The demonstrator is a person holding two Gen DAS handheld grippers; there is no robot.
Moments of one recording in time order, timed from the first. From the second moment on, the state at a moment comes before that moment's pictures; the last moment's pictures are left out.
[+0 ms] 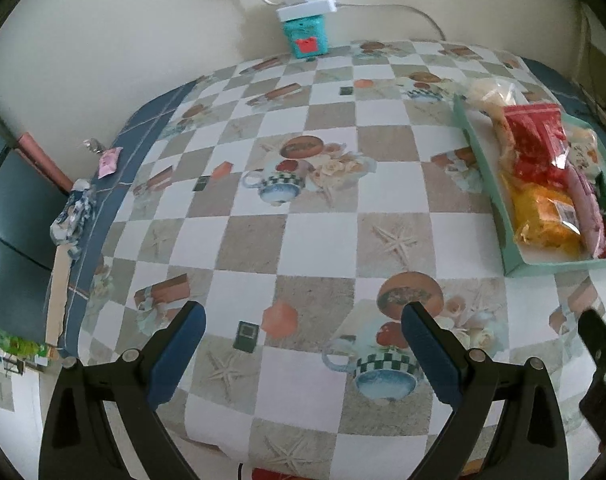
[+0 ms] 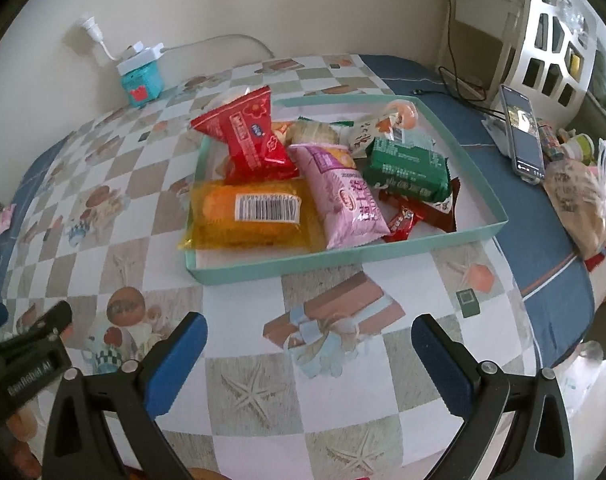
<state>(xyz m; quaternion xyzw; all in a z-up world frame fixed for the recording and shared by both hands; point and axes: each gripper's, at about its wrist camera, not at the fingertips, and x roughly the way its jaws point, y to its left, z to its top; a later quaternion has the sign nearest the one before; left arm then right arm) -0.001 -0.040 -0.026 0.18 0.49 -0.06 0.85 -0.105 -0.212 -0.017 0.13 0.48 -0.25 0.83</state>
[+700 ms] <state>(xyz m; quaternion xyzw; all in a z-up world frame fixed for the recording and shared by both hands) 0.000 -0.040 -0.030 0.19 0.50 -0.05 0.84 -0.111 -0.202 -0.013 0.11 0.46 -0.26 0.84</state>
